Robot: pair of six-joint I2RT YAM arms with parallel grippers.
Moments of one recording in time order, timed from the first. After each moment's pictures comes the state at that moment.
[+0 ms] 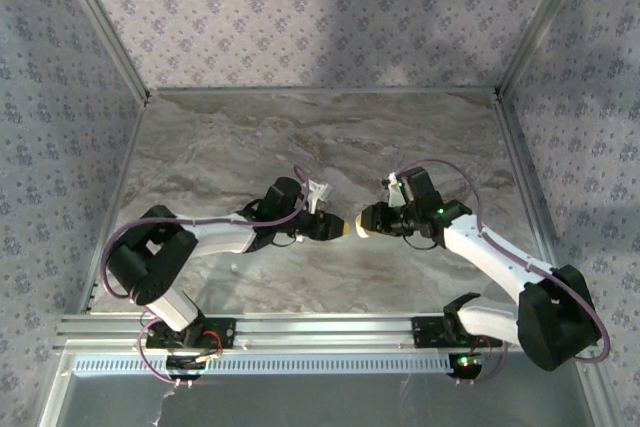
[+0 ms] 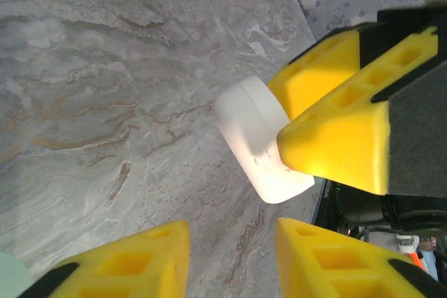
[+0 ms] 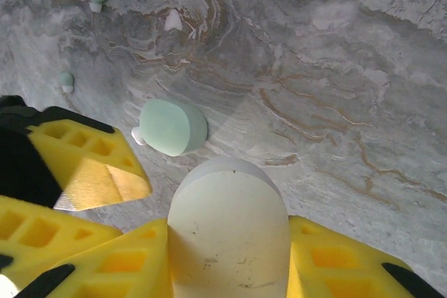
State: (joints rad) left arm -0.80 1.61 0.69 0.40 0.61 -0.68; right arm 0.48 1.18 0.68 -0.41 -0.42 0.59
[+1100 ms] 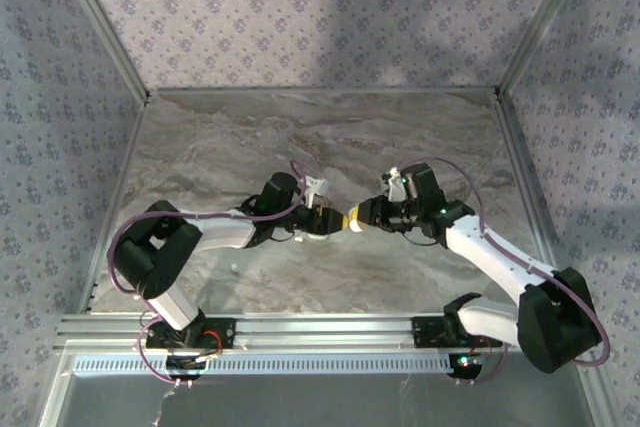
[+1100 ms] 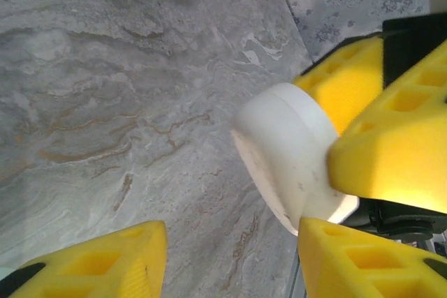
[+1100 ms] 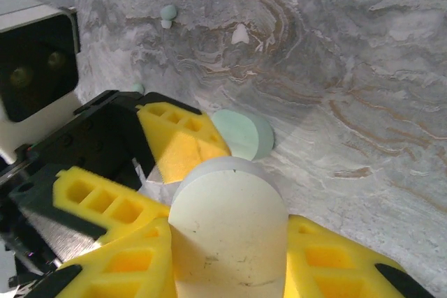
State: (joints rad) left arm -0.75 1.64 0.70 0.43 0.66 -0.71; right arm 0.45 1.15 0.67 -0.31 -0.56 0.68
